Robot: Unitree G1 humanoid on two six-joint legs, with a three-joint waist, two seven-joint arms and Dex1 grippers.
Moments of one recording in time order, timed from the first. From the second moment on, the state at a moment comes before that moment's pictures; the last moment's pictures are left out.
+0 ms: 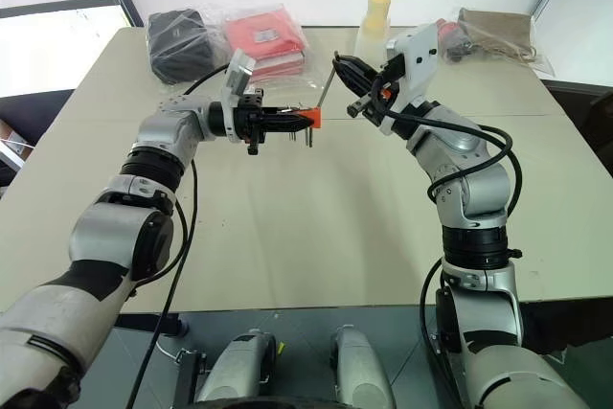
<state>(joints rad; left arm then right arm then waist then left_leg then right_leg) -1.21 0.28 0.02 1.00 -0.26 0.21 -1.48 -0.73 -0.38 -0.11 -0.10 0.45 0.50 0.55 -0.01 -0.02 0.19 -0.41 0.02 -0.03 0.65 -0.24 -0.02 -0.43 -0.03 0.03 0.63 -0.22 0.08</state>
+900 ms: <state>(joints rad) -1.21 0.28 0.01 0.98 -0.25 0.21 -1.48 -0.71 -0.38 -0.09 -0.09 0.41 0.45 0.57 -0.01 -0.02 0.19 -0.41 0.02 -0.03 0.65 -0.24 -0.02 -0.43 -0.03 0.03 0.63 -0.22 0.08</state>
